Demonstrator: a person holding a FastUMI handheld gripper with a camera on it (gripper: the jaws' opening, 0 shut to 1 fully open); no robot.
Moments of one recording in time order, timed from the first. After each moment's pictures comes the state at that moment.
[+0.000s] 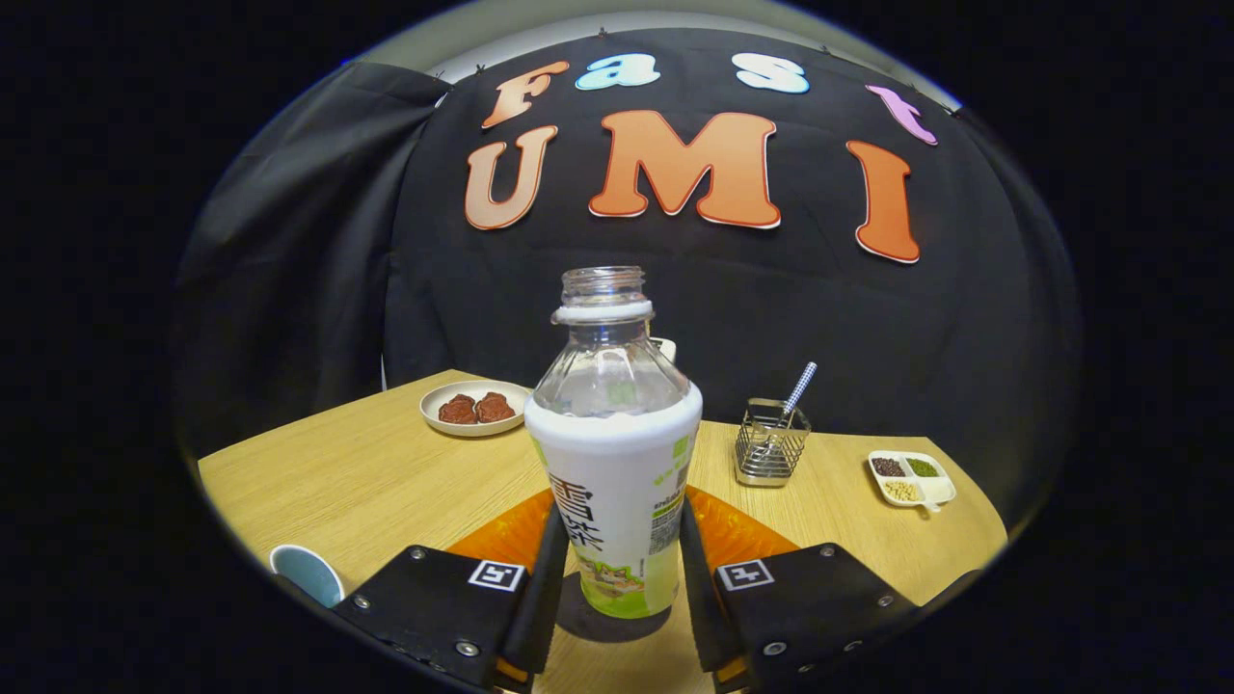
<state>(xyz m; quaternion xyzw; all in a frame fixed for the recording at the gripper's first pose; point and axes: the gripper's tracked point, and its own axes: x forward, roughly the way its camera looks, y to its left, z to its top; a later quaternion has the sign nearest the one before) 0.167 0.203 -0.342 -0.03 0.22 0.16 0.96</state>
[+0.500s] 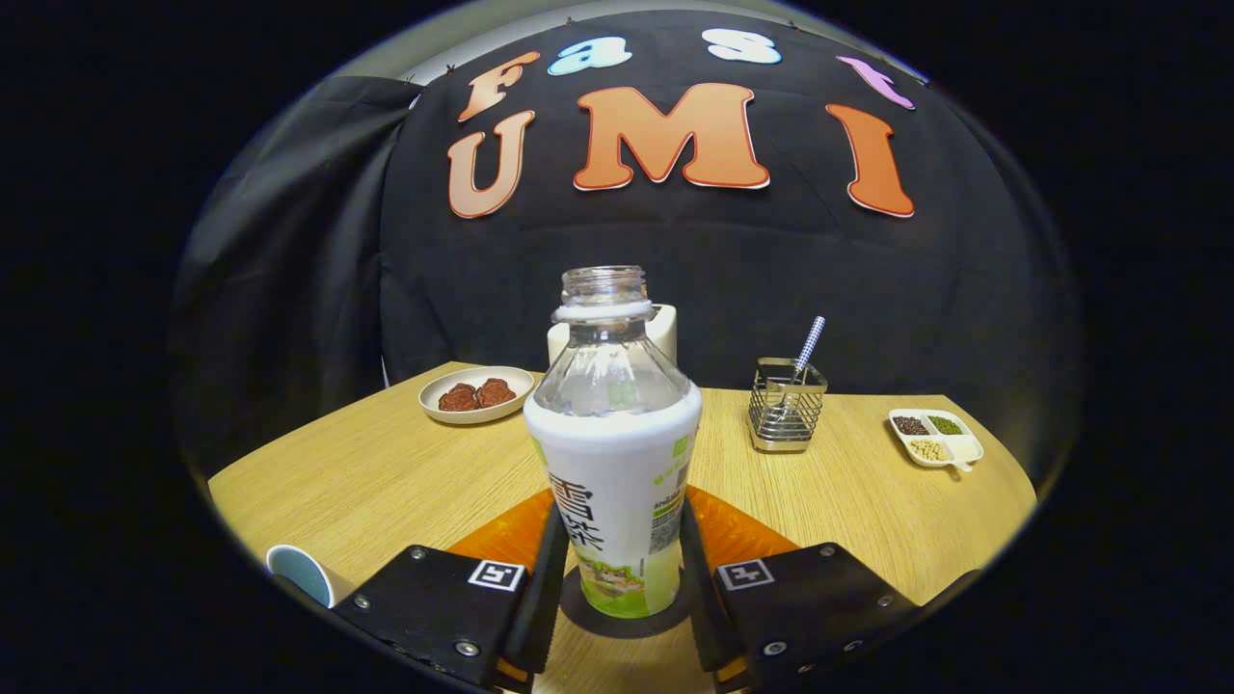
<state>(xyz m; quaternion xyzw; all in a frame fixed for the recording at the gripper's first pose) 0.165 0.205 -0.370 0.00 0.25 0.16 0.95</state>
